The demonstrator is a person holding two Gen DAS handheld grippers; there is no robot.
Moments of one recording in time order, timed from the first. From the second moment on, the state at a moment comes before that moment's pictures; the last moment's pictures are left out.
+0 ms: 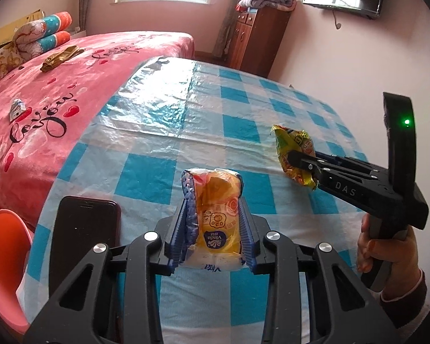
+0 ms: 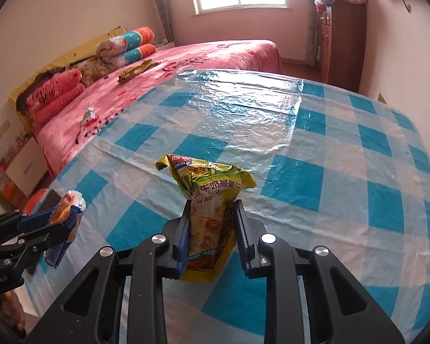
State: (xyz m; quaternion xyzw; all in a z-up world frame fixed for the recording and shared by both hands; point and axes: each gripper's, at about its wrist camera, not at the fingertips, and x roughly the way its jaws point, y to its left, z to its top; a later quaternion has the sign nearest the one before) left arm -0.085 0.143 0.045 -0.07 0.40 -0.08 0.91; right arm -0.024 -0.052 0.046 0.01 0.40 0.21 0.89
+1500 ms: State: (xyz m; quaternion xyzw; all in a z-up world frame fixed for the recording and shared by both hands) left arm -0.185 0.345 0.073 -0.16 0.32 0.06 0.93; right arm -0.117 0.166 0.154 -0.05 0.36 0.43 0.83
